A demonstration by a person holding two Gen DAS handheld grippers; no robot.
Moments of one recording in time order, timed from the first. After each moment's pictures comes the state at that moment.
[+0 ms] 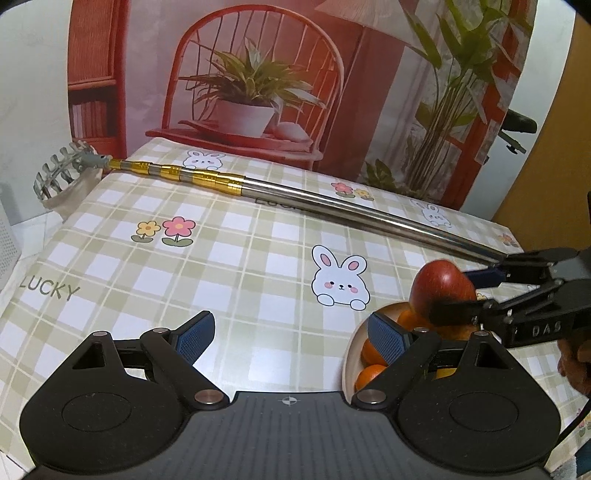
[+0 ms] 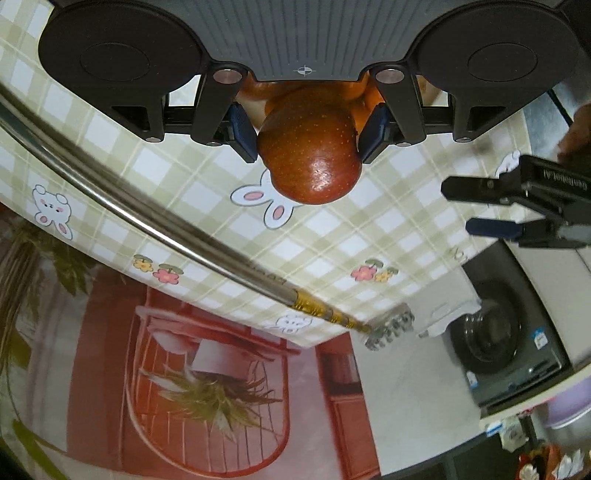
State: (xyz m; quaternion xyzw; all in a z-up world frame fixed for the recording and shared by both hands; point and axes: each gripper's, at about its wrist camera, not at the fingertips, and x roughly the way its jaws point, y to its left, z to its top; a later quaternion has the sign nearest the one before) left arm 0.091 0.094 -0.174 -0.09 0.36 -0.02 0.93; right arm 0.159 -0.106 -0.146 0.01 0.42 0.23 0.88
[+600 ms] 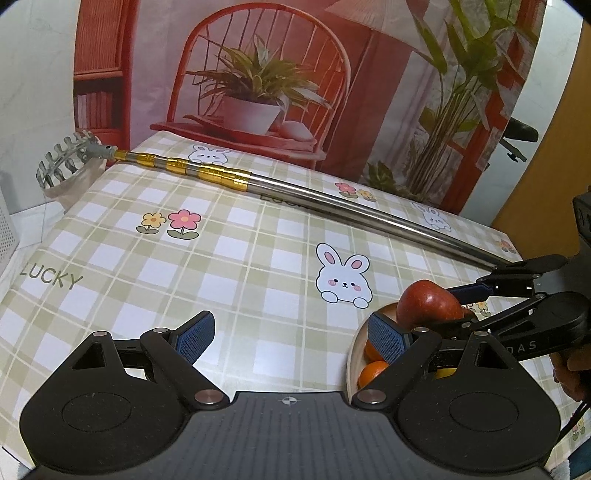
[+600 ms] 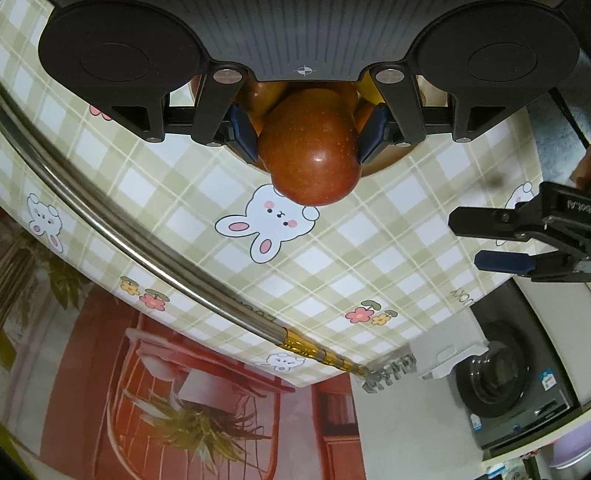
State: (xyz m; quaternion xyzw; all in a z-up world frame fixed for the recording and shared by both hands) left arm 0.086 0.102 -0.177 -0.11 0.36 -0.02 0.93; right arm 0.164 -0.077 -0.159 -0.04 0.47 0.22 0.85
